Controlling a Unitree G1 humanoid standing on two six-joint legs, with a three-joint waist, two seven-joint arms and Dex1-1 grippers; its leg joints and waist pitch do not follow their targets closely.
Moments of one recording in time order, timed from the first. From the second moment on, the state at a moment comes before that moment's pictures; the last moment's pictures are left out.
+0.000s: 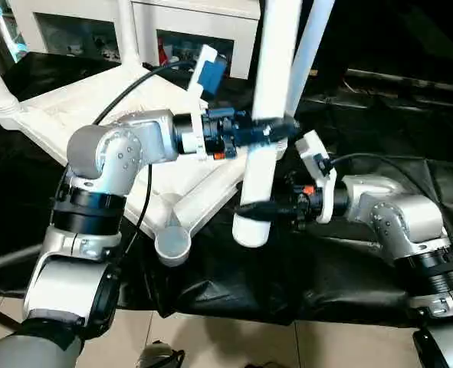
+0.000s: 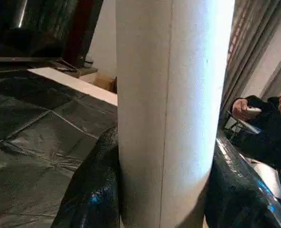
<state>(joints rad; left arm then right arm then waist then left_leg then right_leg) -0.90 0.27 -0.03 0.19 -0.66 0.93 -1.02 -0.59 -0.41 0.17 0.20 0.51 0.63 1.28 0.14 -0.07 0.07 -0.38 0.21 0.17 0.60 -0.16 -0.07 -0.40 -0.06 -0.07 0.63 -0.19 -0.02</state>
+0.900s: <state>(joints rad) -0.89 0.24 0.00 0.19 -0.69 0.94 -1.00 -0.59 -0.40 0.16 0.20 0.55 0.66 1.29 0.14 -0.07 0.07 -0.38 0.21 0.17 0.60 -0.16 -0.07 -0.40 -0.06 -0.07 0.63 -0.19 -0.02</state>
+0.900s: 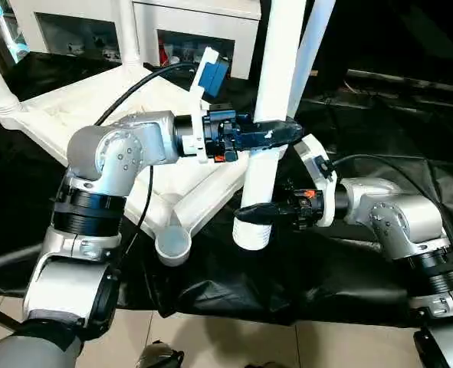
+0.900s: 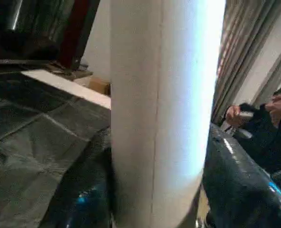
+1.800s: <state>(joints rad) -0.74 0.67 -0.16 0.29 -0.30 0.41 -1.23 -0.48 -0.20 -0.08 0.25 0.45 0.38 0.75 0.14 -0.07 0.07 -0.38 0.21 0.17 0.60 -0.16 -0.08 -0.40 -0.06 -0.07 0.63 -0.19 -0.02</state>
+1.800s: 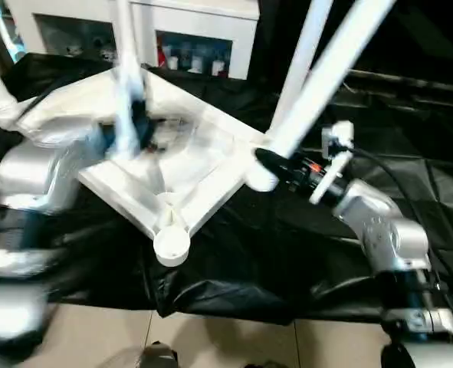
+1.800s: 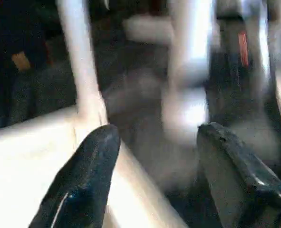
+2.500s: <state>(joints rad) -0.80 0.82 -0.53 0.57 0.21 0.06 -1.36 -0.39 -0.20 -0.06 0.23 0.39 0.32 0.70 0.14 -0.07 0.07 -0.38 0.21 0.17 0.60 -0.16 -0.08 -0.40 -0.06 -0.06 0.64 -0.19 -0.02</state>
